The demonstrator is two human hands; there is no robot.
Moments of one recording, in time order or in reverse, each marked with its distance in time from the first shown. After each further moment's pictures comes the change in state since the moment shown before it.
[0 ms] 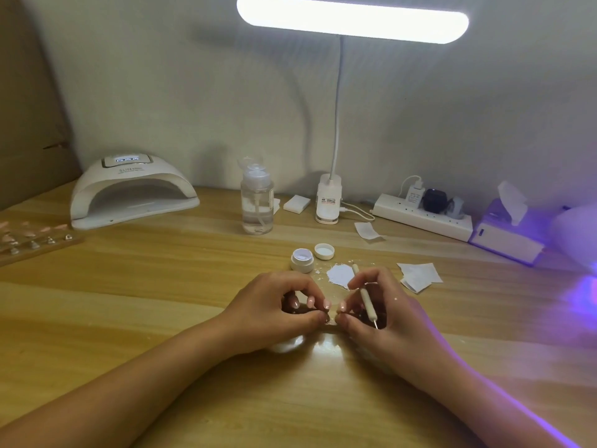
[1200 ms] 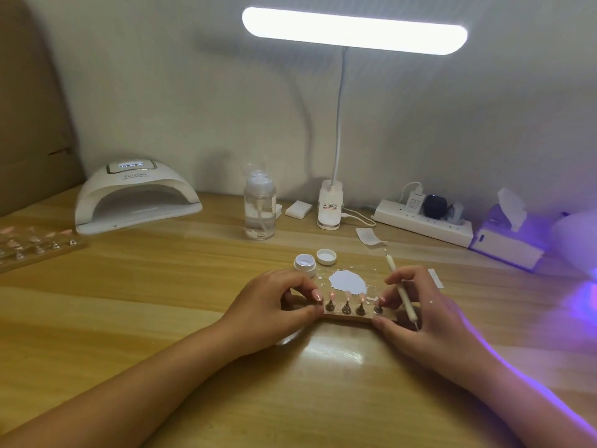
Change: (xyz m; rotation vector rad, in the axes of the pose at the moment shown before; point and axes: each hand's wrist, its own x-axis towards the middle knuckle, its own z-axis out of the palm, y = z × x) left_hand 0.002 -0.008 0.000 0.045 0.097 -0.068; right_hand -0.005 0.022 -0.037 -0.234 0.084 -0.055
